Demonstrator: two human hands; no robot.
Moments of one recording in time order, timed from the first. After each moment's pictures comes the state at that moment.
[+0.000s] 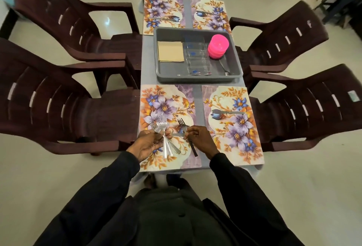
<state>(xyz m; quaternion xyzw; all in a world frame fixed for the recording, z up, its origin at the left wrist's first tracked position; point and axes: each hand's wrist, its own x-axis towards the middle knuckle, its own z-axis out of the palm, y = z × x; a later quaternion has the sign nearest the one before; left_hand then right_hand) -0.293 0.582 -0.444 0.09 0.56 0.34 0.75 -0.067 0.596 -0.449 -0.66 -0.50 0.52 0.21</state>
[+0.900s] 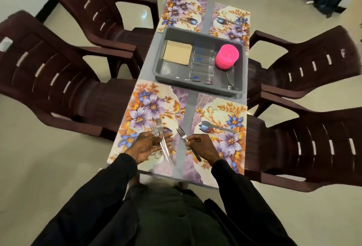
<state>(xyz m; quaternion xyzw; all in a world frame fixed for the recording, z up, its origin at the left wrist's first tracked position) -0.175 0.584 -0.443 0.03 0.49 0.45 0.74 0.060 0.651 -0.472 -0.61 -0.56 0.55 0.12</state>
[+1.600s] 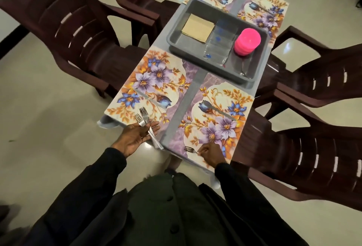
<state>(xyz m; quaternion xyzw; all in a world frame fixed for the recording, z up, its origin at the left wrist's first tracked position) -0.098 0.474 -0.449 -0.09 0.50 0.59 0.63 0.210 0.605 -0.551 -0.54 -0.73 0.41 -0.09</state>
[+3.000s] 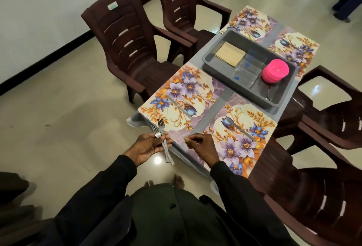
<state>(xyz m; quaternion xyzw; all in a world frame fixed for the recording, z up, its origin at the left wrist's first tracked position) -0.085 0.395 -0.423 -0.10 0.53 0.60 0.60 0.094 0.554 -0.462 -0.38 -0.72 0.57 0.09</state>
